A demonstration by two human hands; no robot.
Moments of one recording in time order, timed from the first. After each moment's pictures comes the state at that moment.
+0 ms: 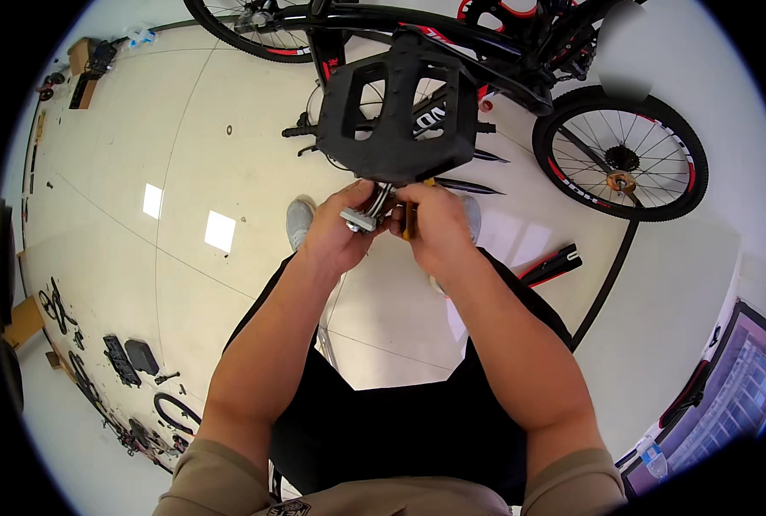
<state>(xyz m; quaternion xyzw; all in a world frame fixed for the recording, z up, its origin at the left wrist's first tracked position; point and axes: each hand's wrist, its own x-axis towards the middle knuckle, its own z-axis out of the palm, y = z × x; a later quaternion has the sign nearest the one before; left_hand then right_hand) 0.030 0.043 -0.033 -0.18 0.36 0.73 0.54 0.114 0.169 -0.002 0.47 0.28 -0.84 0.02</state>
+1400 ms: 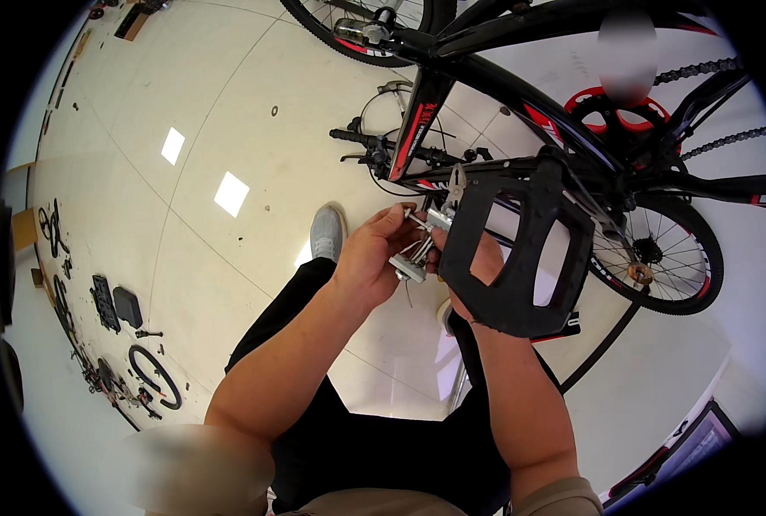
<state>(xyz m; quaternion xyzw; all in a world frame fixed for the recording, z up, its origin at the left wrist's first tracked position) 0.015 0.044 -0.030 -0.31 0.35 0.77 0.43 0.083 0.174 -0.004 0.41 0.43 -0.80 0.07</state>
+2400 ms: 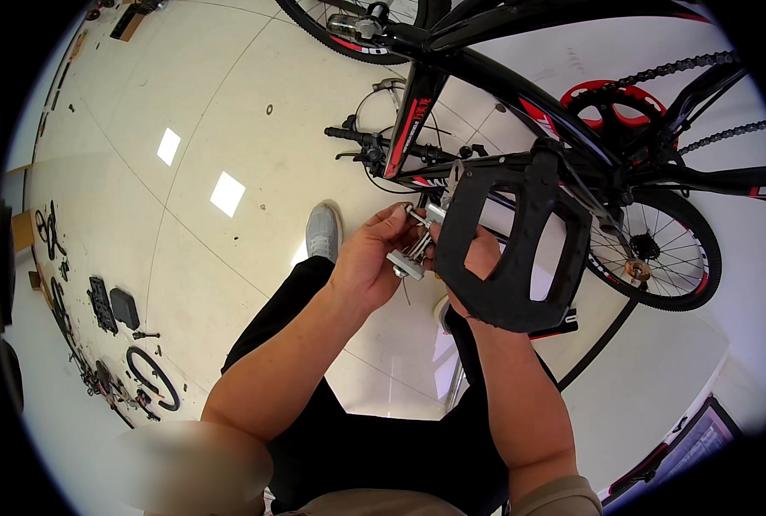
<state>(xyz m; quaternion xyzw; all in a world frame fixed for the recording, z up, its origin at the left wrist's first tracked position) 0.023 0.044 -0.033 -0.29 0.29 0.80 0.44 0.089 0.180 -0.010 0.42 0.45 -0.78 0.07</state>
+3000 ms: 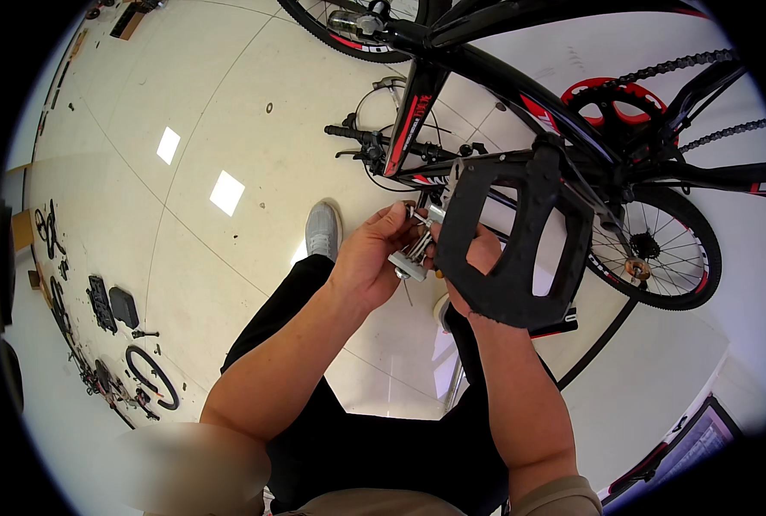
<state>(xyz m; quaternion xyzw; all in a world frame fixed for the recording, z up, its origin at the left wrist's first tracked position) 0.022 0.043 -0.027 -0.30 0.31 0.78 0.45 0.090 0.180 -0.006 0.41 0.50 -0.76 0.09</state>
